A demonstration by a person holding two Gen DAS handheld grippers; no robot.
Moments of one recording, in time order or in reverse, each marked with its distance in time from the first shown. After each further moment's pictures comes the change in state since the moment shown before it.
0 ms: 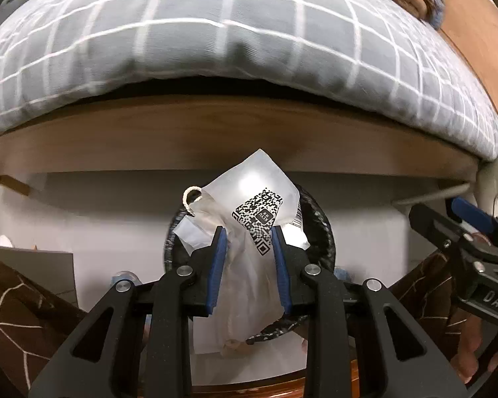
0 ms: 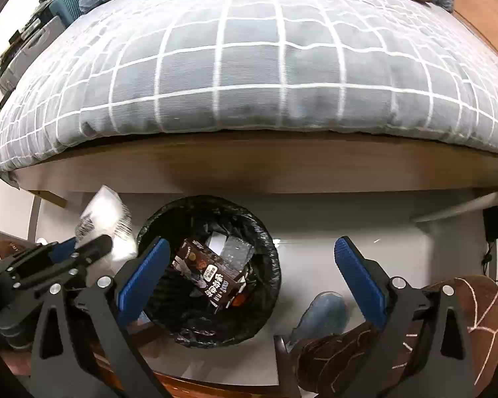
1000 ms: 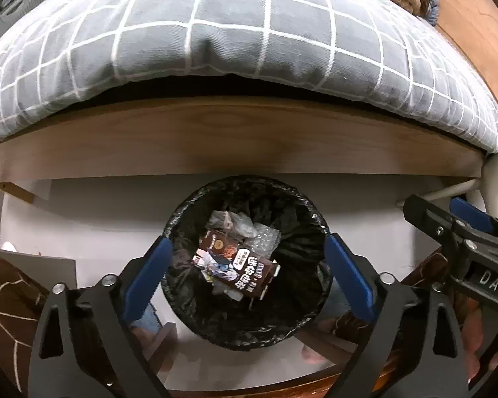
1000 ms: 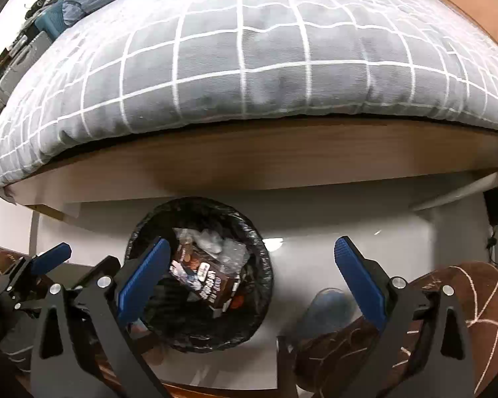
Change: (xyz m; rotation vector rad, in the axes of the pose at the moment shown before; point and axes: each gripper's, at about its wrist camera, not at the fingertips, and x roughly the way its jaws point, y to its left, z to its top) left arm -0.004 -0.019 -0.006 0.016 -0.050 0.042; right arm 0.015 -0.015 -0.014 0.066 -0.017 0.005
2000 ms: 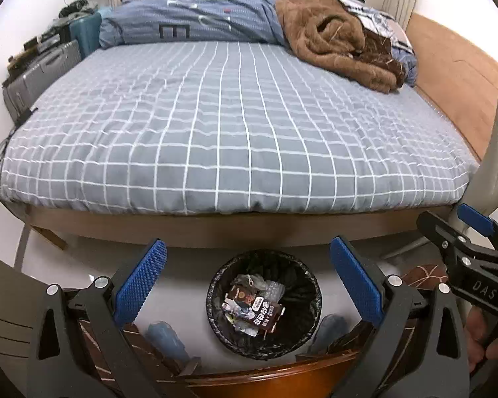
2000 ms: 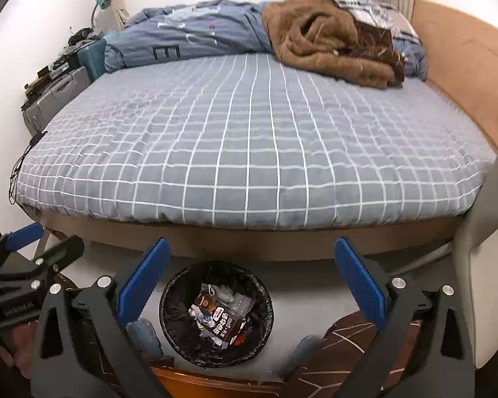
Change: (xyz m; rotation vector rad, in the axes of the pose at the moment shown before) left arm -0.202 0.036 0.017 0.004 -0.314 0.005; right arm -0.201 0.052 0.014 -0.108 -0.338 -0.039
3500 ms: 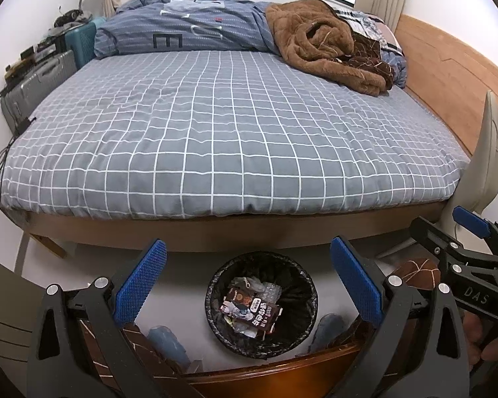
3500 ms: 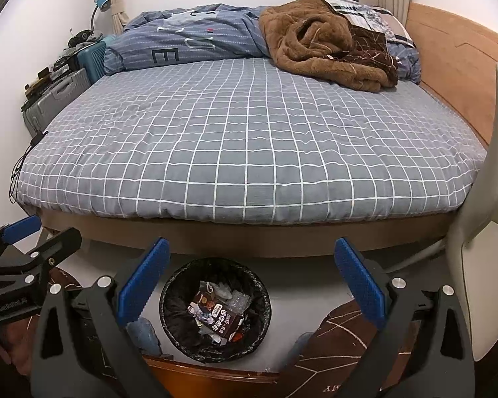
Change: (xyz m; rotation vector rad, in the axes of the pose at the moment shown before) left arm -0.013 -0.005 -0.007 0.020 -0.021 -0.025; right arm -0.014 0.006 -0.010 0.014 0.000 -0.012
